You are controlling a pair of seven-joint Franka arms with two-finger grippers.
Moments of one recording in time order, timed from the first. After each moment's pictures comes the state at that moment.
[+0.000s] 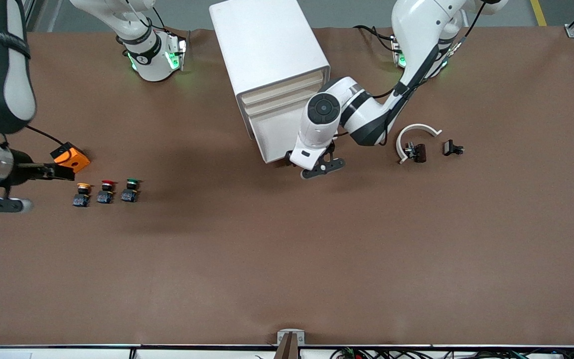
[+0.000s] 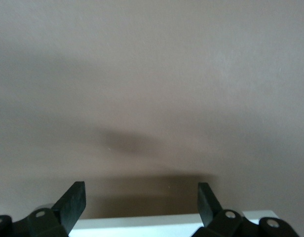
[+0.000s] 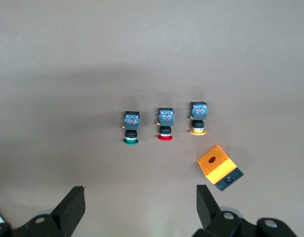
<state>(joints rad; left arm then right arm) -0.47 0.54 -0.36 -1.80 0.09 2.29 -1.17 -0.03 0.23 -0.04 -1.52 -0.05 1.58 -0.03</state>
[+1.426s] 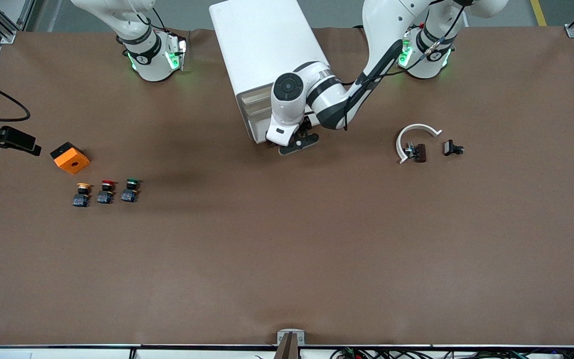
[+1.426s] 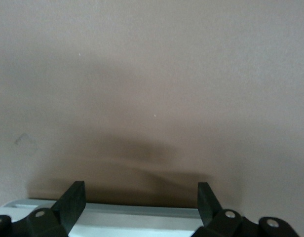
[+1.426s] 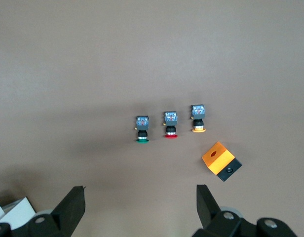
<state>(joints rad) -0.63 0.58 -0.36 -1.81 0.11 2.31 -1.40 -0.06 0.09 -0.03 -1.50 0.02 1.54 0.00</state>
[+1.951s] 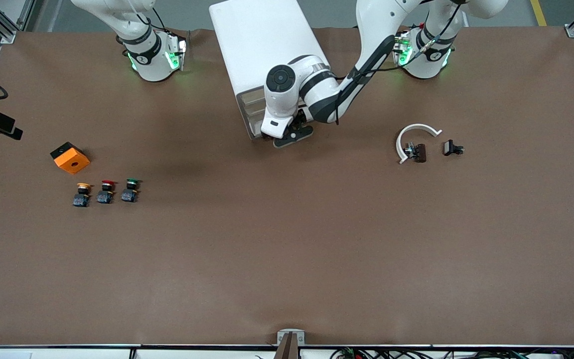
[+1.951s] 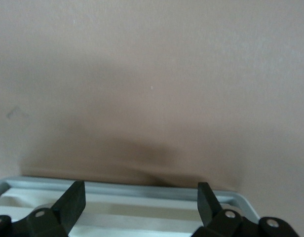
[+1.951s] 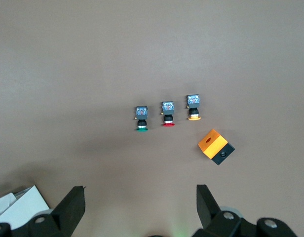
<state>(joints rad) -0.68 0.58 -0.36 -1.81 0.11 2.31 -1.46 -0.07 0.09 -0.04 -1.40 0.02 1.40 0.01</state>
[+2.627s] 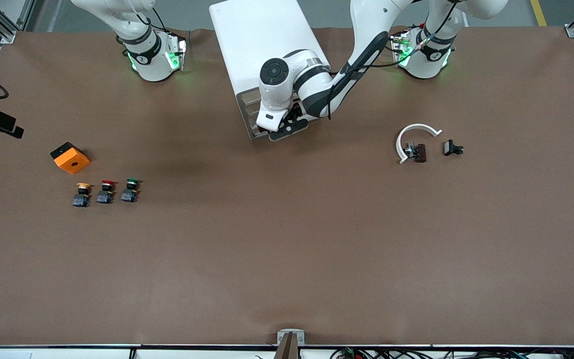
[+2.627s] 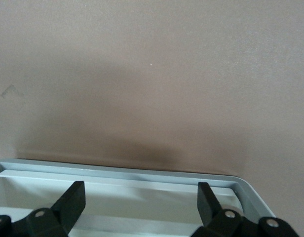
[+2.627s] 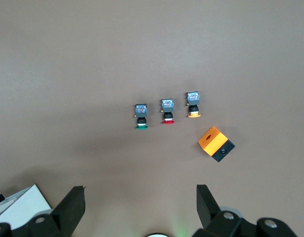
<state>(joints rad) -0.70 0.59 -0.36 -1.81 0.09 2.30 -1.49 -0.07 0.08 -0.04 -1.40 0.02 1.40 0.04</state>
